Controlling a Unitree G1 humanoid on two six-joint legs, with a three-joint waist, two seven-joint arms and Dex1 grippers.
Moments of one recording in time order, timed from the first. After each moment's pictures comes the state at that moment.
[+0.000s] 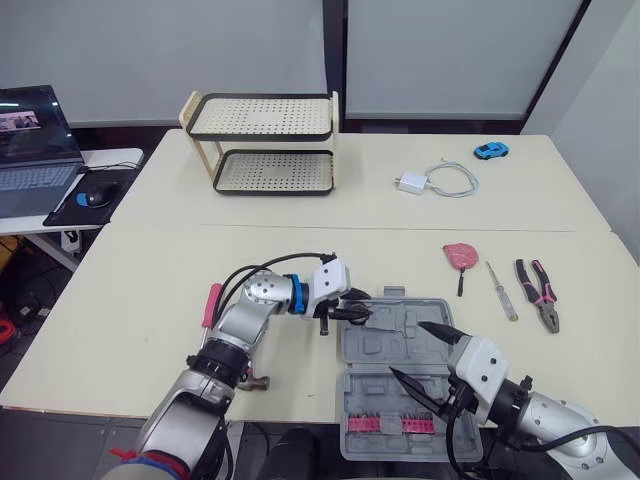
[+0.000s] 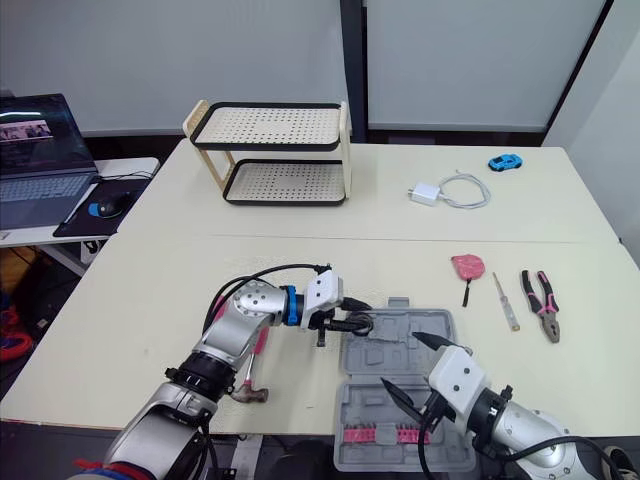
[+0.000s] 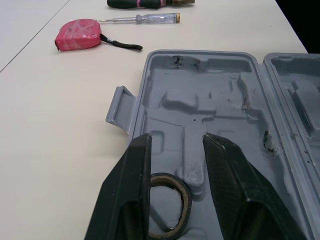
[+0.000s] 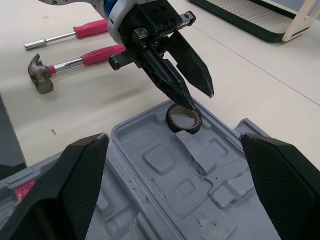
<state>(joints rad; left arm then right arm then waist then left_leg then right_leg) -0.56 0.32 -0.31 0.40 -0.05 -0.01 -1.17 0.41 -0.57 0.10 -0.76 0.14 0.29 0.59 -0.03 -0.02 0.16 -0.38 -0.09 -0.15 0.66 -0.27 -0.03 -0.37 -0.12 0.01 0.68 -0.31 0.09</state>
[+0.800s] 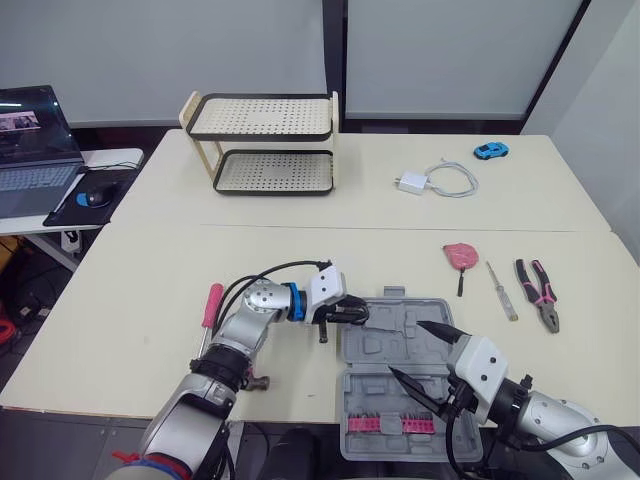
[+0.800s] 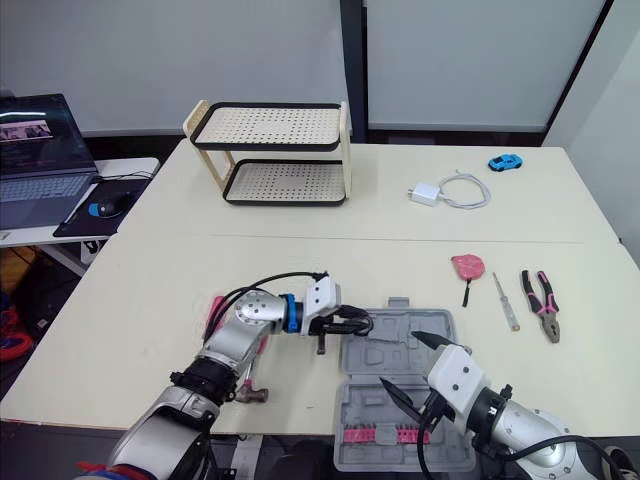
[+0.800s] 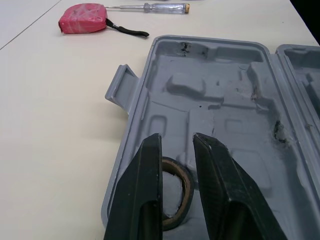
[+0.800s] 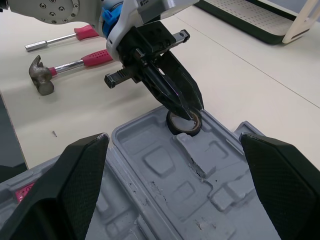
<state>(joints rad) -0.55 0.27 -0.31 0.57 -0.06 -0.13 -1.12 0.40 -0.57 0.10 -0.78 0.14 0.32 0.59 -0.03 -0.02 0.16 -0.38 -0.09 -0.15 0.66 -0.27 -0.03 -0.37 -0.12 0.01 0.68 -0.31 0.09</state>
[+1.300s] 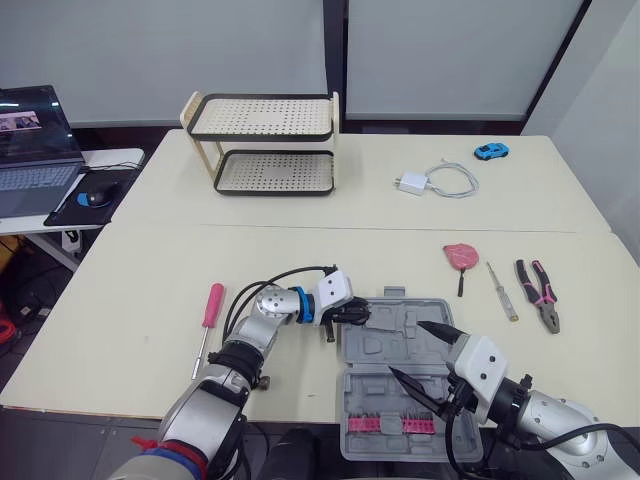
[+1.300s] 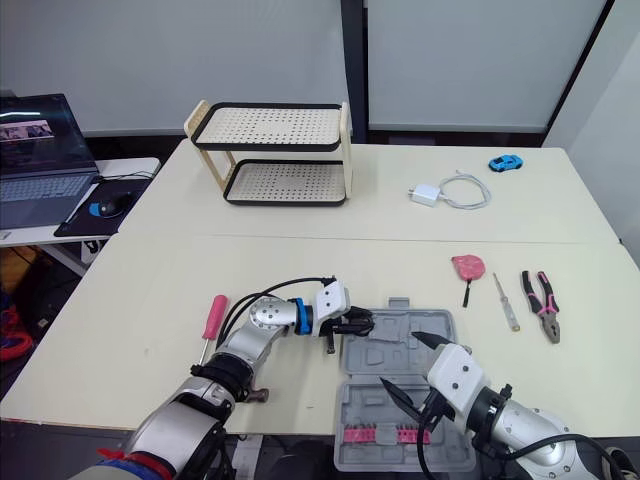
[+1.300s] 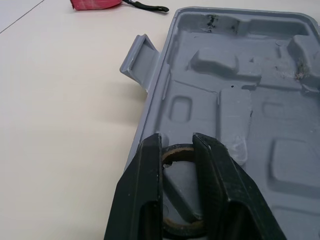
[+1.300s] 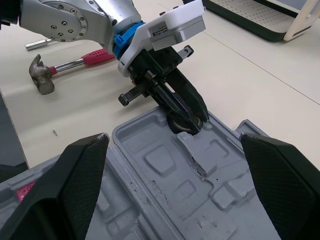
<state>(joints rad) -0.62 0.22 -0.32 0.81 0.04 -0.29 -1.04 0.40 -0.57 0.10 -0.78 0.15 0.34 0.59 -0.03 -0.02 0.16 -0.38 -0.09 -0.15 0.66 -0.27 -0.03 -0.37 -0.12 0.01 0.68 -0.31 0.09</state>
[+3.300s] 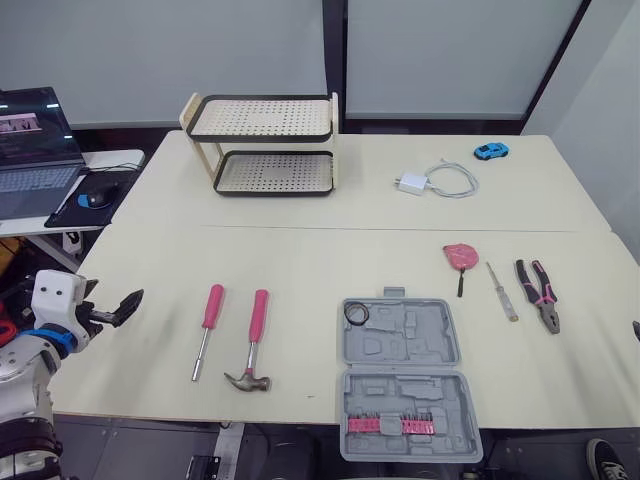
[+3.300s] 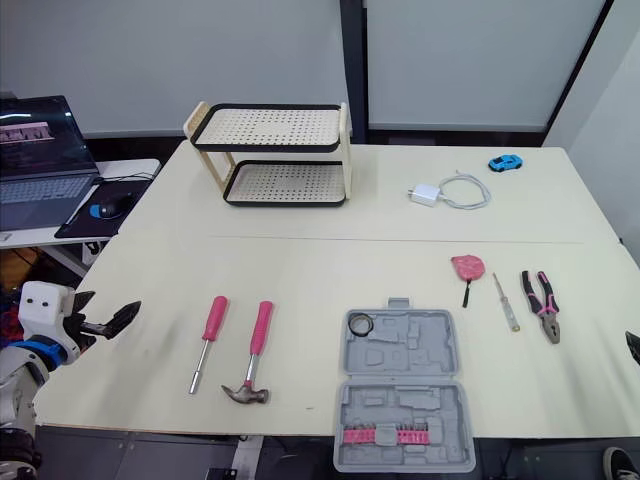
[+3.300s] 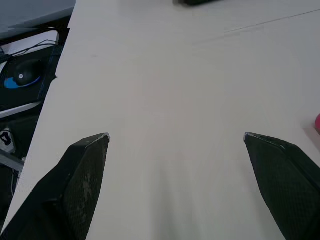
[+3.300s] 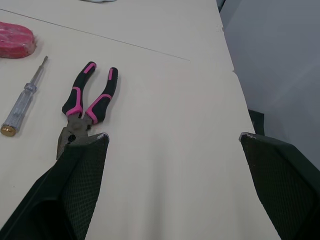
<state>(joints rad) -0.18 0.80 0.45 0.66 -0.28 -0.07 -0.75 0.29 -0.78 -0.77 0.23 0.37 0.07 0.76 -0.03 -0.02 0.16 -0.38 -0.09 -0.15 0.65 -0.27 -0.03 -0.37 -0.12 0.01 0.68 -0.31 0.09</state>
